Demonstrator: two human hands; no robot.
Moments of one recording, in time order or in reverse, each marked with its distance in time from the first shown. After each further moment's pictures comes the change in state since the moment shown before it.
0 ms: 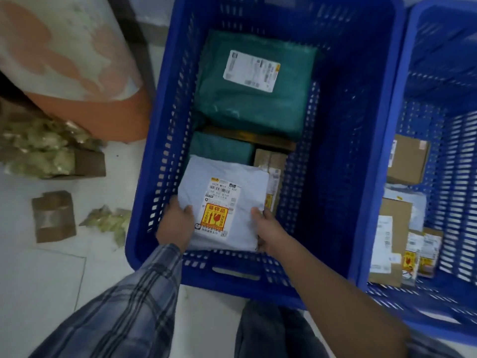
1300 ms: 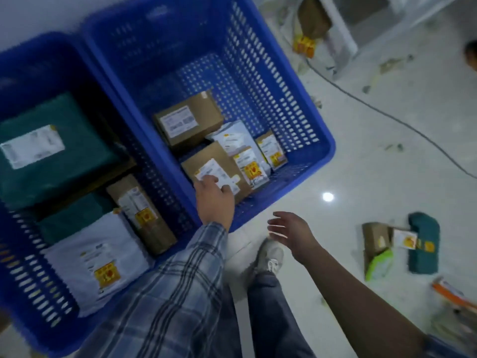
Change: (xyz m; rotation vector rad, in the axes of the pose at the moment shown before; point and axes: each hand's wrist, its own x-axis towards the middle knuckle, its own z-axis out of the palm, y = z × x) left_hand -0.283 0.196 0.166 0.251 -0.290 0.688; right_hand -0.199 0.172 -0.249 1.006 0.459 -0.068
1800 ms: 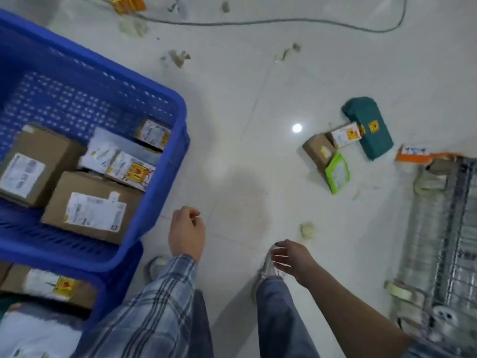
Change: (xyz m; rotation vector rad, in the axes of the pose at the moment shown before) left_hand -0.095 -0.020 0.187 0.416 -0.277 0.365; right_hand 0.036 0.166 -0.230 0.391 0.201 0.339
